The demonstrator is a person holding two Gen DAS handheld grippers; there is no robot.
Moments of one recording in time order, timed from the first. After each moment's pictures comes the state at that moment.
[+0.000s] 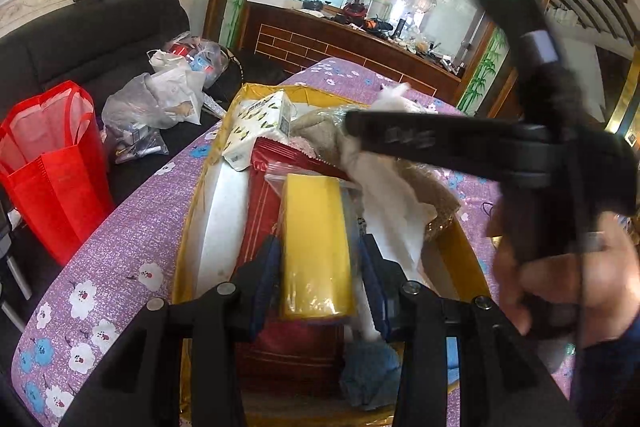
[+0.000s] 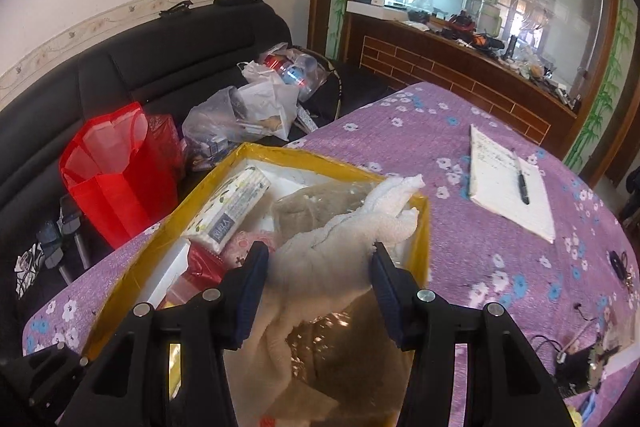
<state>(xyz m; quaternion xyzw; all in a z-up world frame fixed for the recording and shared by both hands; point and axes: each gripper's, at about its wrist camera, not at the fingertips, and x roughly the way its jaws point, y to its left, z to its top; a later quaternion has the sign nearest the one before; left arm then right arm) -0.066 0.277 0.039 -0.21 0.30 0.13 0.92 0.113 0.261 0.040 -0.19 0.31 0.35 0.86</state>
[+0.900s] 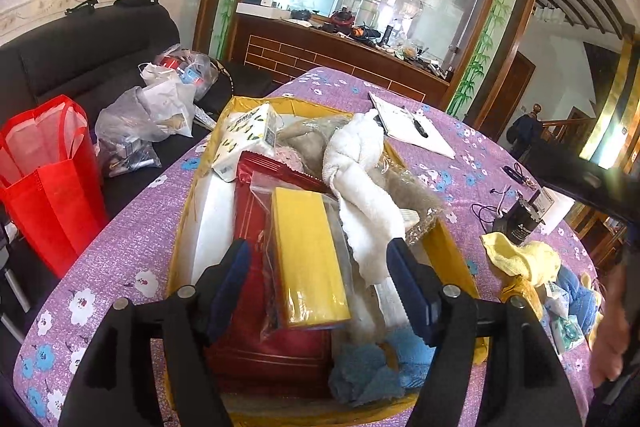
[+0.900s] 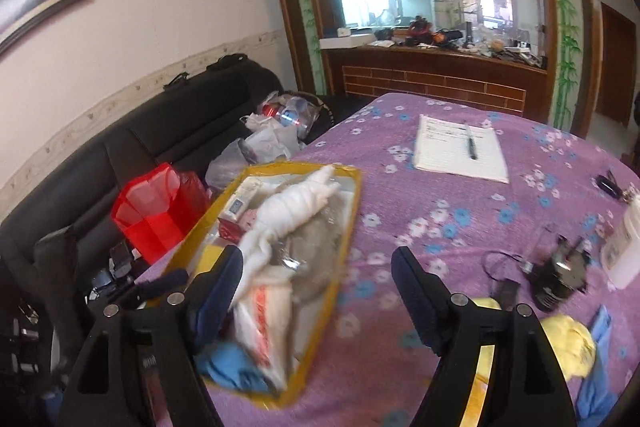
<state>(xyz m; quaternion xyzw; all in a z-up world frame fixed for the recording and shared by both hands) -0.069 0.270 0.044 -0.20 0.29 0.12 0.93 0.048 0.080 0.089 -0.04 0.28 0.36 0.89</state>
